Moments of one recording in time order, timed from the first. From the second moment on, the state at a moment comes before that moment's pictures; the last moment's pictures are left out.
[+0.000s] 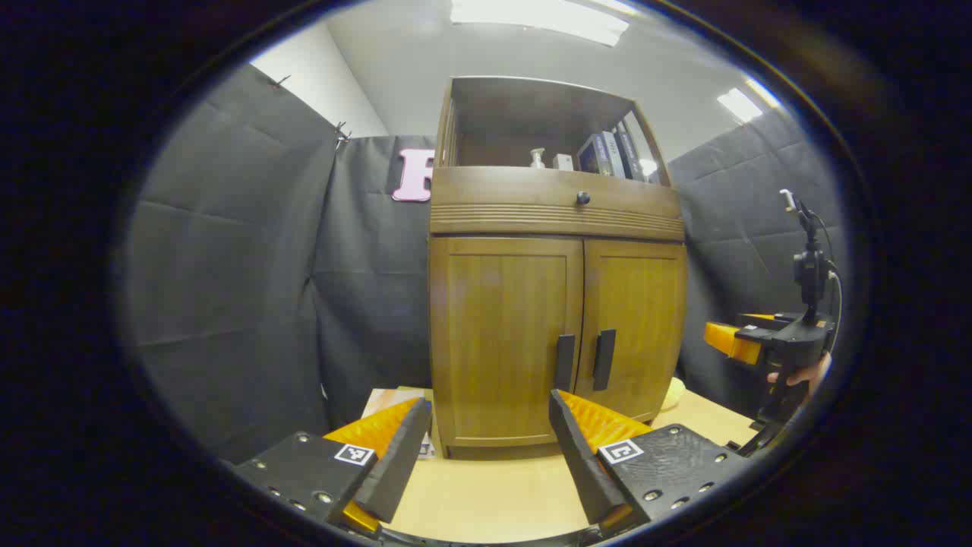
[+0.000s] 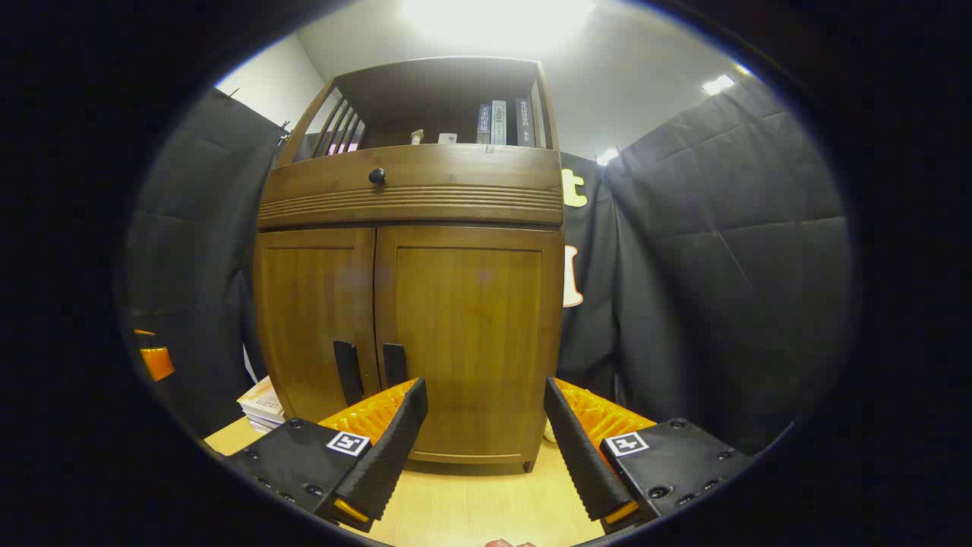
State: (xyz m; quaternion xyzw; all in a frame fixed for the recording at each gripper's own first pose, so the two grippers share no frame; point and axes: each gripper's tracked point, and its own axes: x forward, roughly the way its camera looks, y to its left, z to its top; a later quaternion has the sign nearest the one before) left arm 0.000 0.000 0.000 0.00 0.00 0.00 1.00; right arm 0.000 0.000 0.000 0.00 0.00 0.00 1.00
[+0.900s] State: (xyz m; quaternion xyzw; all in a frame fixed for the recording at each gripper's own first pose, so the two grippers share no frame) left arm 0.030 -0.001 -0.018 -0.01 0.00 -0.02 1.00; right arm 0.009 0.024 0.007 0.03 0.00 0.01 1.00
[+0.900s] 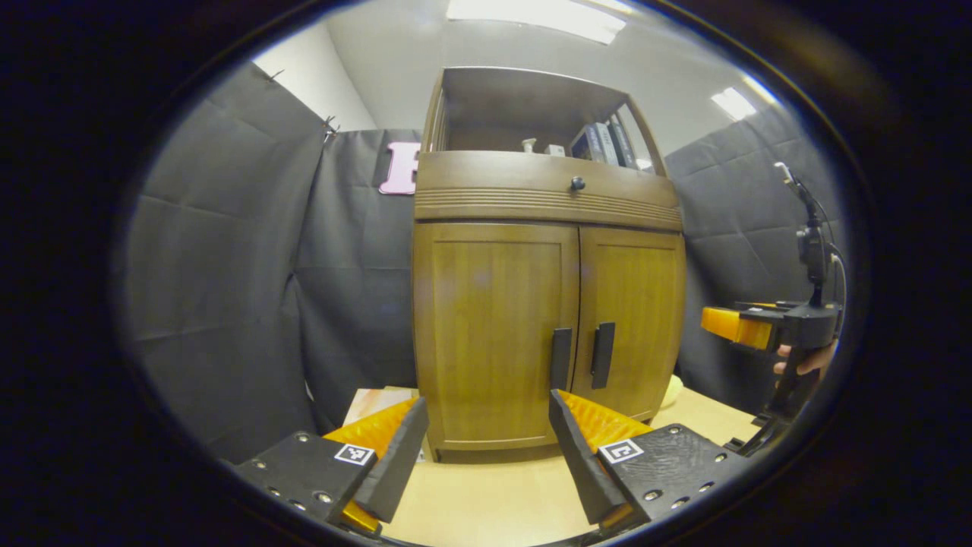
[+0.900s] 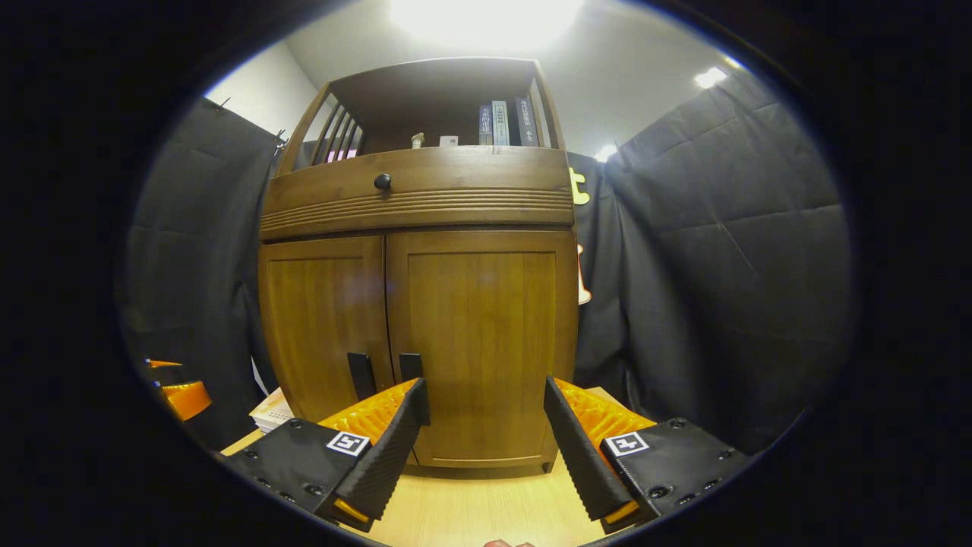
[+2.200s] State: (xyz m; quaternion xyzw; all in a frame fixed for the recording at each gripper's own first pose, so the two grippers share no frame) left arm 0.040 0.021 -0.037 -0.04 0.04 0.06 1.00; right arm 0.142 0.115 -0.040 0.04 0.07 0.07 0.99
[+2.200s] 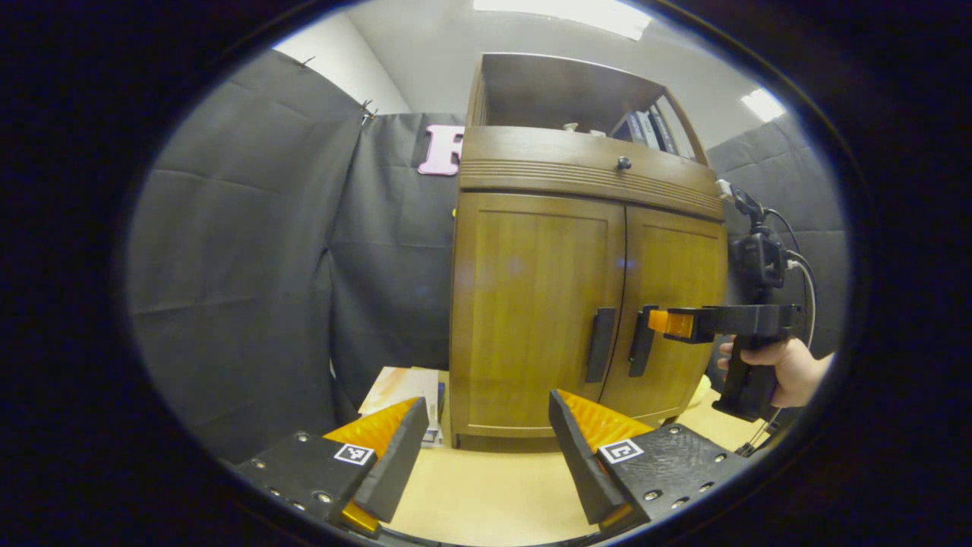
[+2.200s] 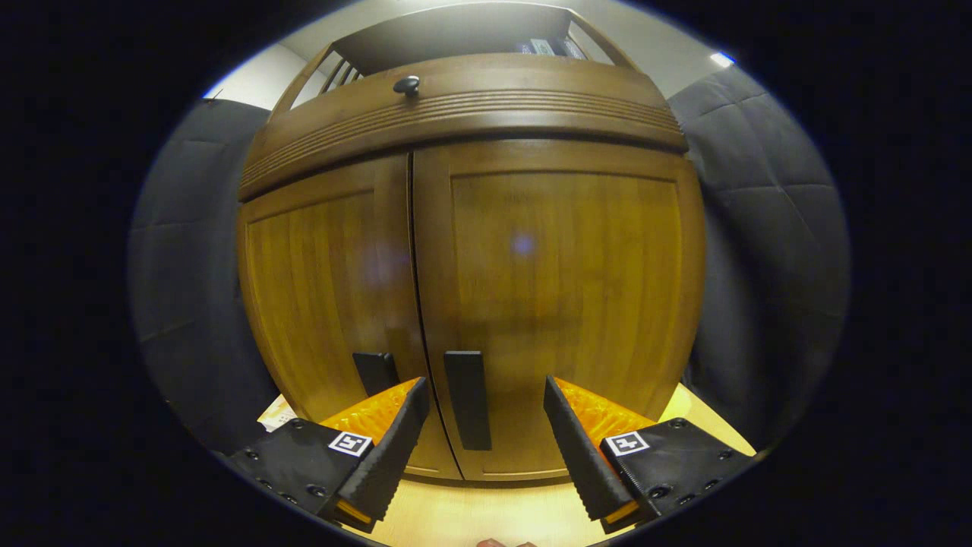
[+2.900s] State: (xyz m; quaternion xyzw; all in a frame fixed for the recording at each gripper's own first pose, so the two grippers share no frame) left arm 0.035 0.025 -0.051 -0.04 0.07 0.09 0.99; right arm 0.191 0.135 -0.066 0.03 0.11 0.08 0.99
